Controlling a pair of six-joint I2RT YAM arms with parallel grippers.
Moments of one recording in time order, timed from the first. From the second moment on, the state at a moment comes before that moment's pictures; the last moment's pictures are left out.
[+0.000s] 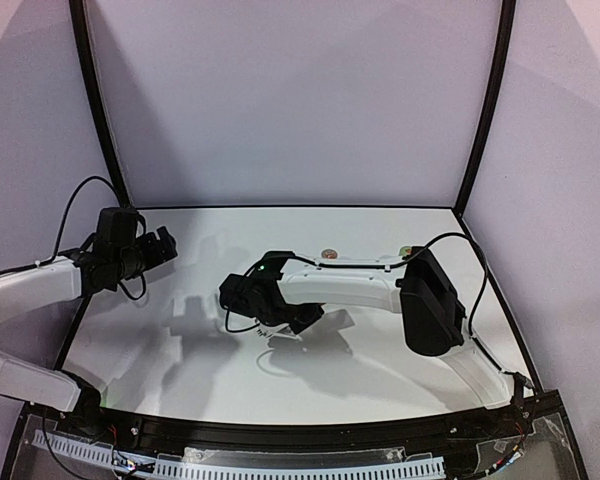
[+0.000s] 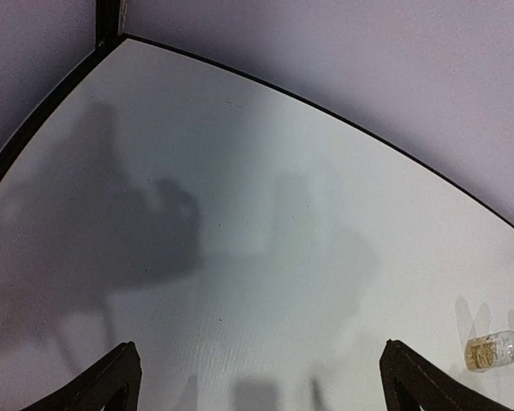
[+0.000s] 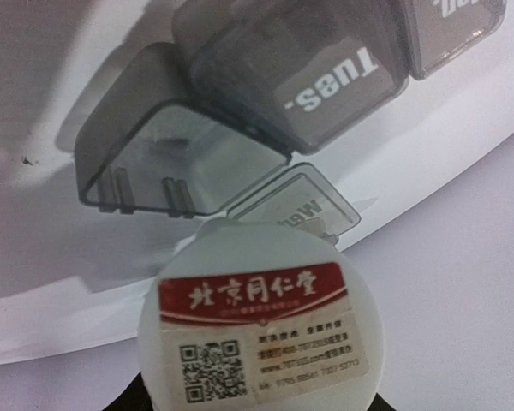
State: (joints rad) left arm -0.36 1.21 0.74 -0.10 -0.28 -0.60; right arm 1.18 2.45 2.14 -1.34 0.85 -0.88
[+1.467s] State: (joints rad) left arm -0.34 1.22 0.79 -0.15 -0.27 -0.58; right arm 1.16 2.41 2.04 -1.28 0.76 -0.77
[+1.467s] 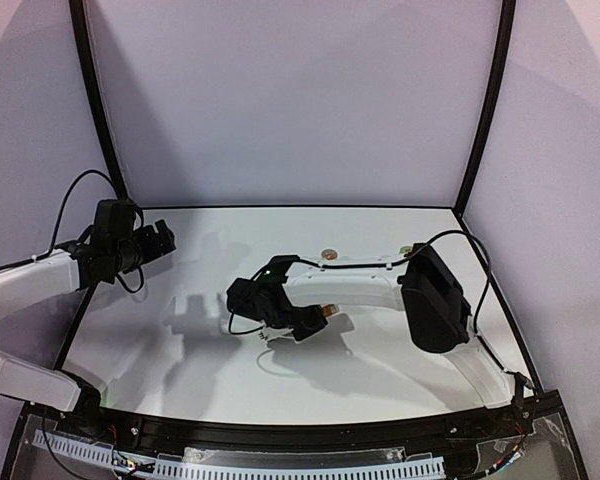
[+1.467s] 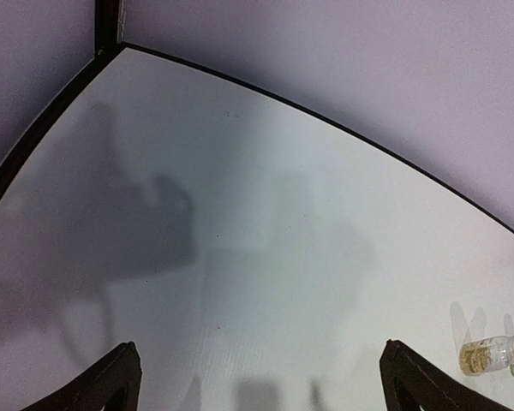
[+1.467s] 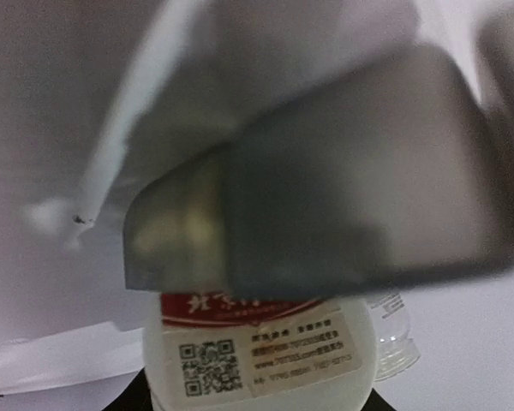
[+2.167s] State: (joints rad) left arm -0.34 1.22 0.87 -0.18 -0.14 -0.61; right arm 1.05 1.81 1.41 -0.64 0.39 -0.59
